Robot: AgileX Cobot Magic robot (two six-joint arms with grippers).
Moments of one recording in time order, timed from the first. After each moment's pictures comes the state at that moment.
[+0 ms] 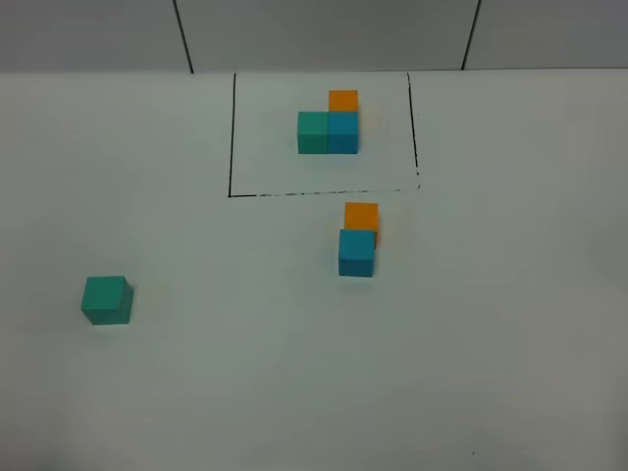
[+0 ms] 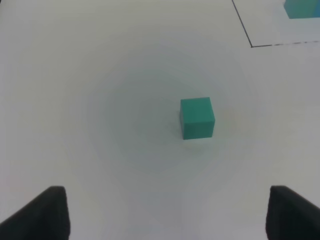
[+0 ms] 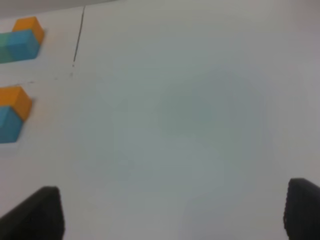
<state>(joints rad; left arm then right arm) 0.00 0.00 -0.51 -0.07 1.04 0.06 0.04 0.00 -0.50 -0.05 1.06 0.15</state>
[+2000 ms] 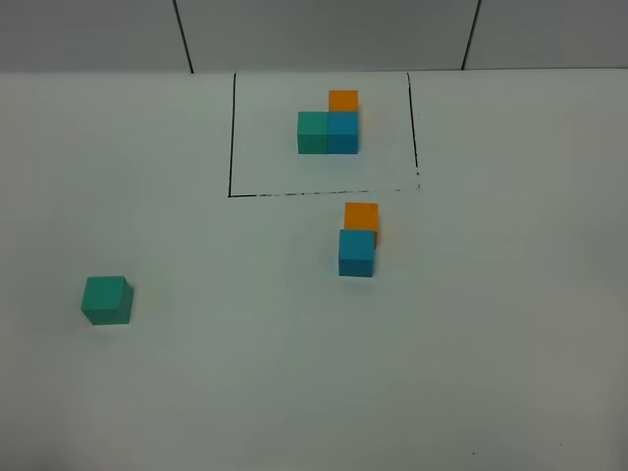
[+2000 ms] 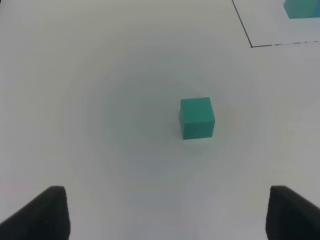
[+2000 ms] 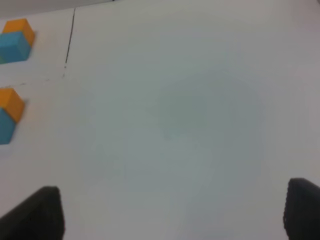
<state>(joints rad) 0.00 0.00 -0.51 -0.07 1.04 0.06 0.03 0.00 -0.50 -0.02 1.06 0.11</state>
